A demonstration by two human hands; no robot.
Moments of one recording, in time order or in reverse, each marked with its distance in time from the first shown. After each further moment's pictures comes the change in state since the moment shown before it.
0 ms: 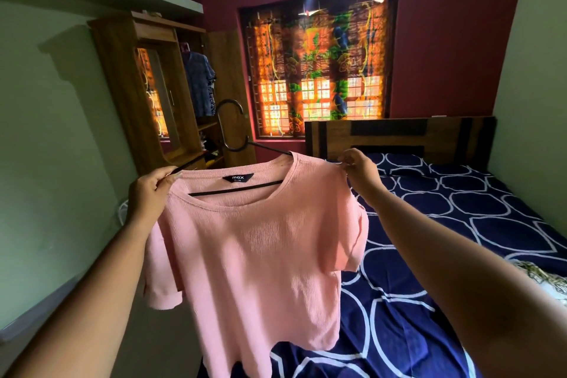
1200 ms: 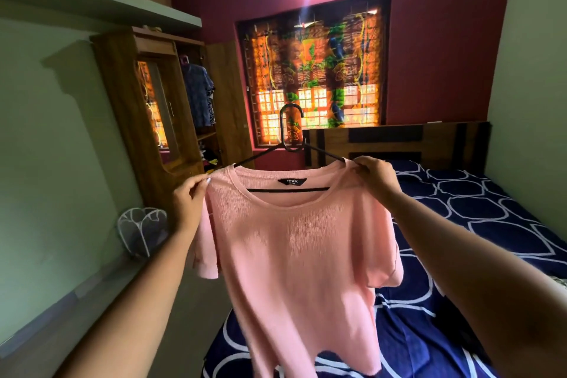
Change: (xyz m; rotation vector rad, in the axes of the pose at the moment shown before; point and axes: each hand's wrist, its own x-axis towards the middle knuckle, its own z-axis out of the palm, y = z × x) left_hand -0.031 0.057 0.046 -0.092 0.123 0.008; right_hand -0.007 0.007 -0.046 -0.217 0.009 -0.117
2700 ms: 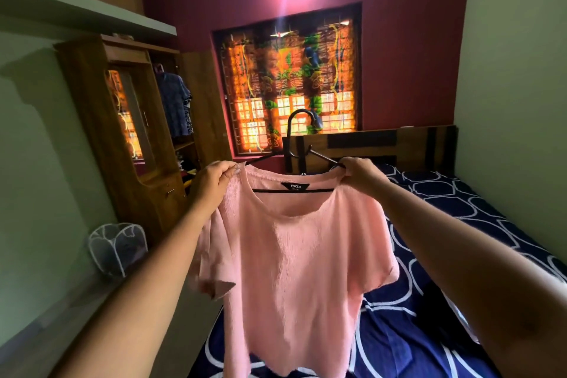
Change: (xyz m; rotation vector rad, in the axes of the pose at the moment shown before) left_hand 0.042 0.027 0.078 0.004 -0.331 0.320; right_hand 0.016 0.000 -0.031 -0.303 -0.229 -0.049
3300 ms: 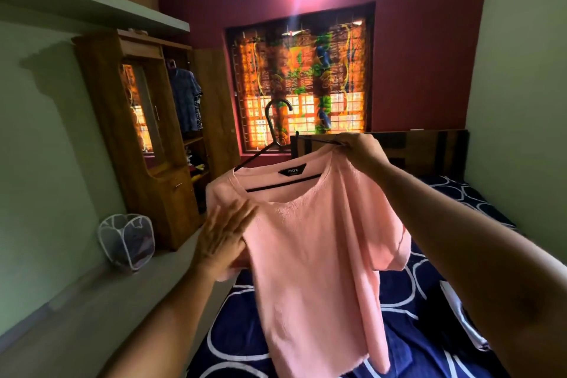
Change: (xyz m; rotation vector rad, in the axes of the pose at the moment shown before) left_hand -0.116 -0.024 0.022 0.784 -0.285 0.310; right_hand 0.007 -0.035 -0.034 0.057 0.176 -0.076
